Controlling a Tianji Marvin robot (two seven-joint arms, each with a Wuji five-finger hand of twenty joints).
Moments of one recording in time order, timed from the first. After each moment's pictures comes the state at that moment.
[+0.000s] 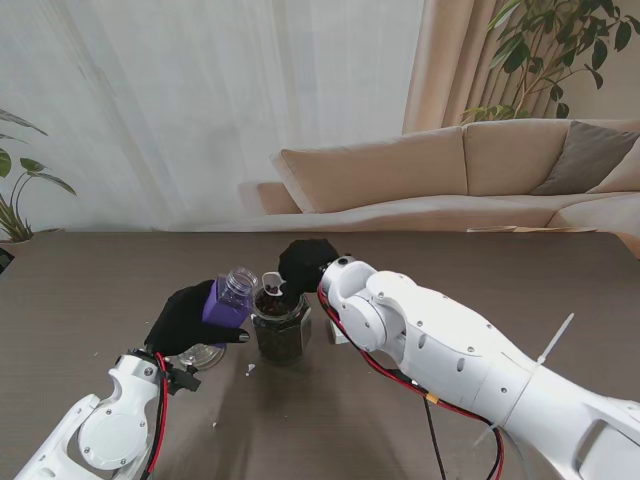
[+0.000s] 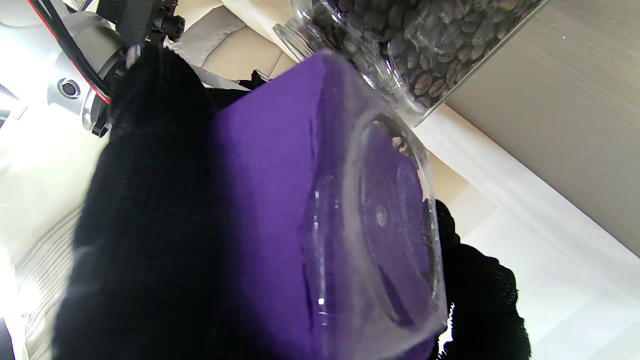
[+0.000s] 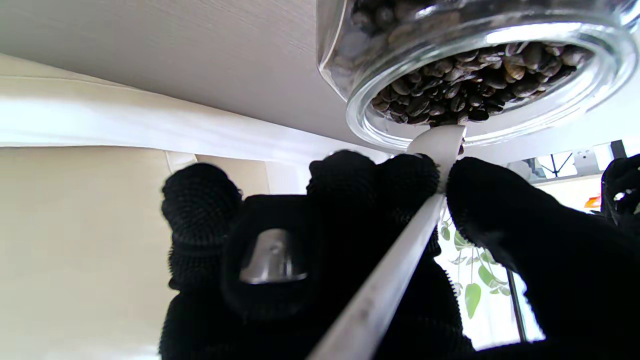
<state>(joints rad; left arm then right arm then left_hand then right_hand) 1.71 -1.15 -1.38 -1.59 0.41 -0.42 0.22 -0.82 -1.20 0.46 -1.33 -0.70 0.15 0.06 0.91 -0.80 0.13 -0.10 0.72 0.47 0.77 0.94 1.06 0.44 0.50 1.21 0.77 0.54 1.00 1.07 0.31 0.56 1.38 1.13 0.30 -0.66 1.32 -0.18 1.18 -0.07 1.10 0.90 1.35 0.00 0.91 0.94 1.29 0.04 1.45 0.87 0.85 0.18 1.42 0.67</state>
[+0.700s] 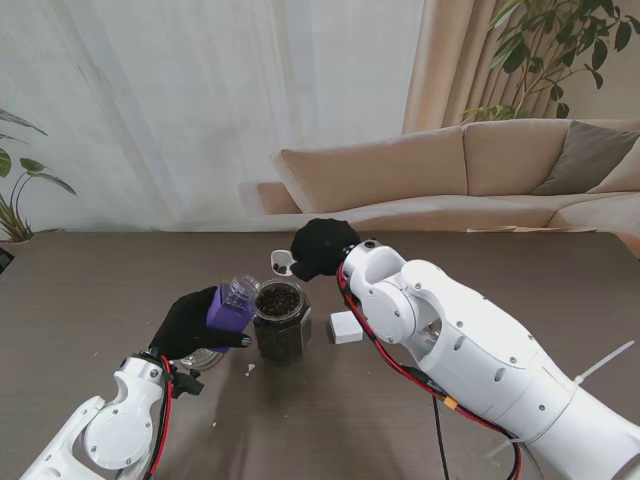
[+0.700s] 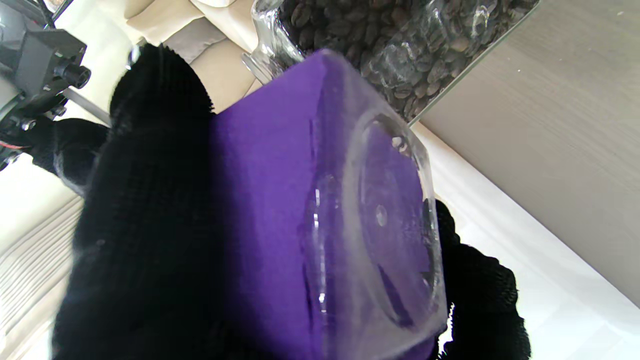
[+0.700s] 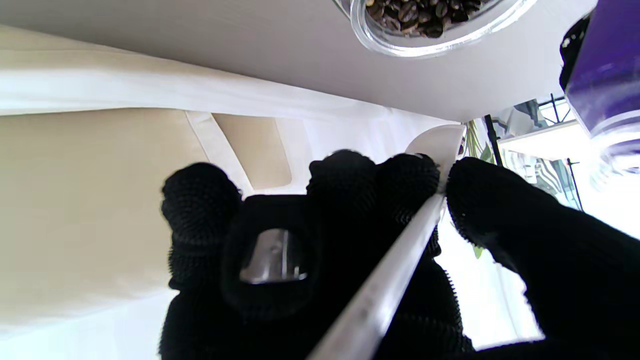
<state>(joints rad) 1.70 -1.15 -1.36 -1.57 0.41 -0.37 0.21 -0.94 -1.13 0.68 -1.54 -0.72 0.15 0.15 0.91 -0.80 0.13 -0.10 0.72 0.47 0.77 0.94 1.06 0.44 0.50 1.21 0.77 0.54 1.00 1.07 0.31 0.56 1.38 1.13 0.30 -0.66 1.32 -0.18 1.18 -0.07 1.10 0.90 1.35 0.00 0.91 0.93 1.29 0.04 1.45 0.87 0.85 0.18 1.42 0.67</state>
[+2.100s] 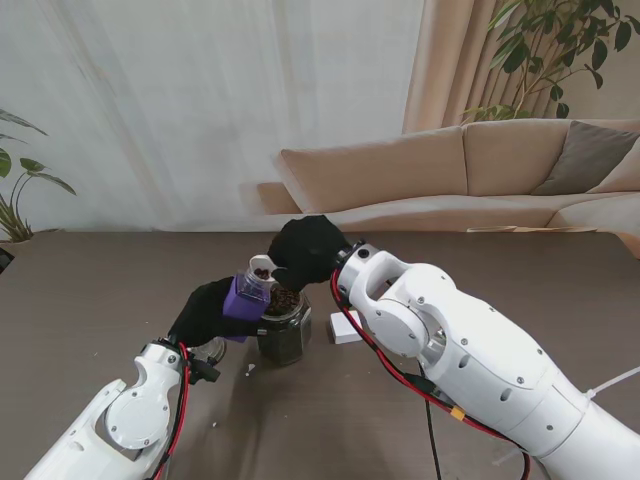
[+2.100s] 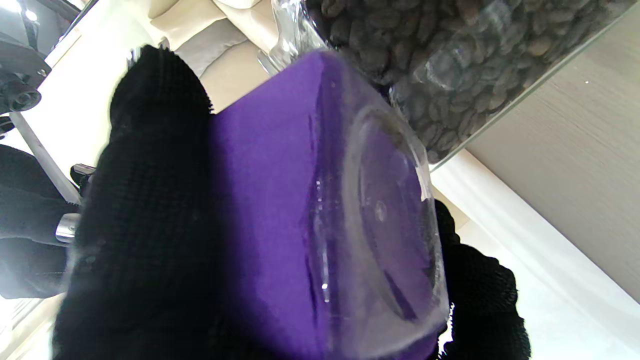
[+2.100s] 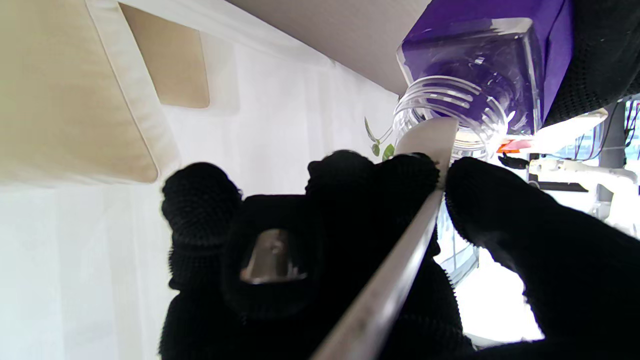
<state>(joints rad) 1.58 -1.16 -1.26 -1.47 0.35 -0.40 0.22 -0.99 -1.11 0.71 -1.63 -0.89 -0.09 0.04 0.91 -0.79 0.13 -0.10 0.72 0.48 0.77 0.94 1.06 0.44 0.50 1.21 0.77 0.54 1.00 1.07 0.31 0.56 1.38 1.13 0.31 -0.66 1.32 -0.18 1.20 -0.06 1.10 0.90 1.35 0.01 0.91 0.93 1.29 0.04 1.45 0.87 0.85 0.18 1.42 0.67</state>
